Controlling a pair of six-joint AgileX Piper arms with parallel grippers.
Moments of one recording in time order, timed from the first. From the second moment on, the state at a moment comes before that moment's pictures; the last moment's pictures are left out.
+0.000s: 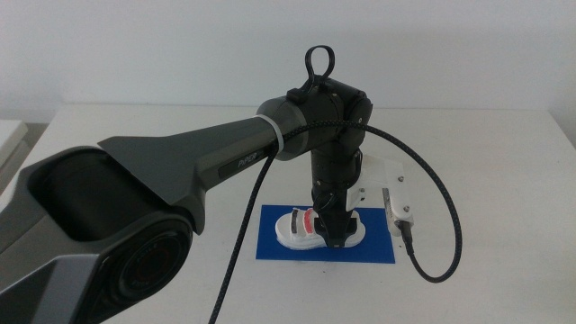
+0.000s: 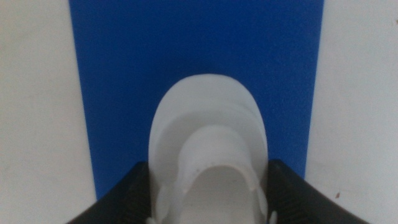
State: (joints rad) left arm -0.73 2.33 -1.97 -0.07 1.19 0.93; right arm 0.03 0.00 0.00 -0.04 0.27 0.14
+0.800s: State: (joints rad) left arm -0.50 1.75 -1.76 -0.06 1.20 0.36; right arm 0.03 0.00 0.00 -0.04 0.27 0.14
